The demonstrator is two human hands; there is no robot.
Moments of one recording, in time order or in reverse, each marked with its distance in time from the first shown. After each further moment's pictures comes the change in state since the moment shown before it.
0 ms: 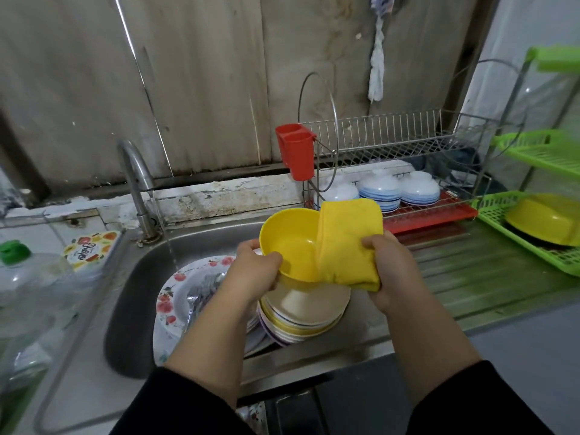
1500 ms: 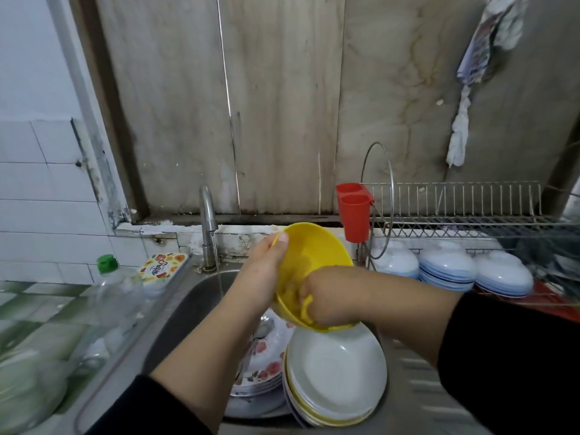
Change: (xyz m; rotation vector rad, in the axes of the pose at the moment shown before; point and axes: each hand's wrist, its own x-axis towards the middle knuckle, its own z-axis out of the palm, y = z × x) left_hand -0.011 0.072 -0.028 -0.326 0.223 0.220; right_hand 0.017 -0.060 0.102 -1.945 -0.922 -0.736
